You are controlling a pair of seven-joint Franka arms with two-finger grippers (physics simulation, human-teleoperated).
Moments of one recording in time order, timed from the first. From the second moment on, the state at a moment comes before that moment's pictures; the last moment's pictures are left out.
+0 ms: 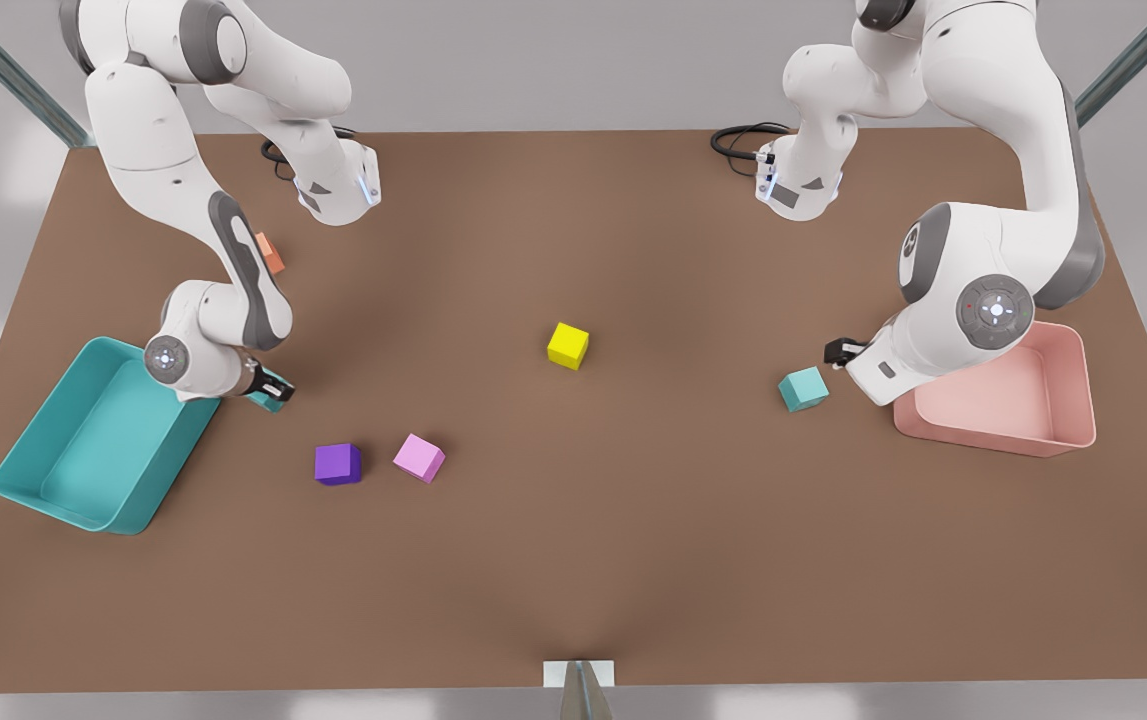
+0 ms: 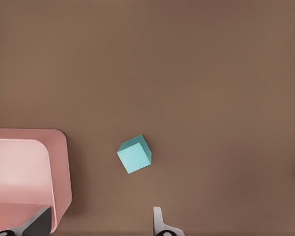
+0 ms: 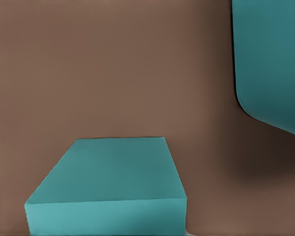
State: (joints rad) left arm -0.19 0.23 0.01 -1.56 0.05 1.56 -0.02; right arm -0.04 0.35 -0.08 -2.29 0.02 2.39 0.38
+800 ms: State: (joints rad) left arm -0.14 0.29 0.04 -2.16 -0.15 2.16 -0.13; right arm 0.61 0.91 0.18 -1.09 0.07 1.99 0.86
